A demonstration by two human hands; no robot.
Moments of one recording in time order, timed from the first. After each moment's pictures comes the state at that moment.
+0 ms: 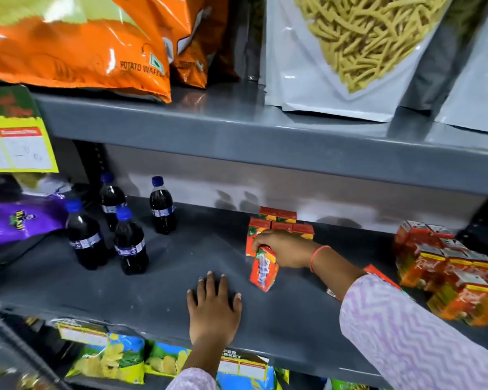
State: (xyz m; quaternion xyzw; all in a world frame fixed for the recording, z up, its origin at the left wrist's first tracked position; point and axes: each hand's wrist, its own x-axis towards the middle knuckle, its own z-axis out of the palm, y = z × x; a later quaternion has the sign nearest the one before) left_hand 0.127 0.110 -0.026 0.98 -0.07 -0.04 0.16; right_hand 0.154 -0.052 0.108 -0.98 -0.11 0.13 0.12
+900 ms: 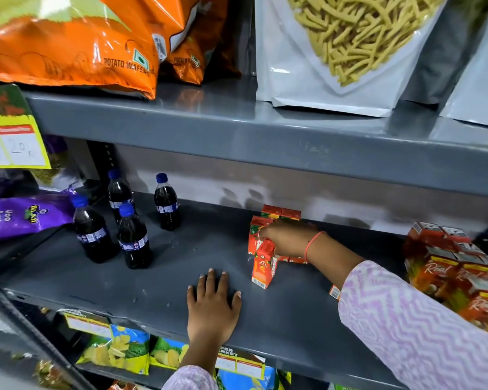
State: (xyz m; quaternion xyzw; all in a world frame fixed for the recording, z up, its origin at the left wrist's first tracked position) left_hand 0.127 0.108 -0.029 0.99 -0.06 -0.01 0.16; right_hand 0.166 -0.057 0.118 -0.98 -0.15 0.10 -0.04
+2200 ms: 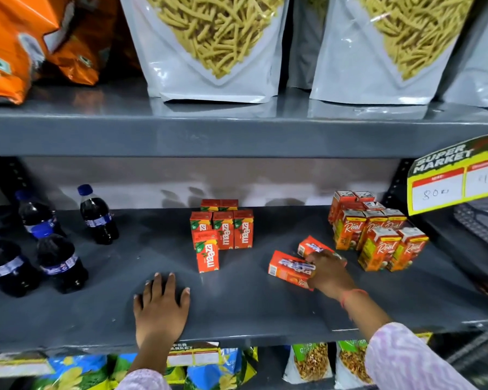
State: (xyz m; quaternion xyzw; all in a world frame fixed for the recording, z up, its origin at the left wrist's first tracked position) left_hand 0.124 0.108 -0.023 0.98 -0.06 -0.04 0.16; right_hand 0.028 -0.186 0.036 -0.94 0.28 0.05 0.19
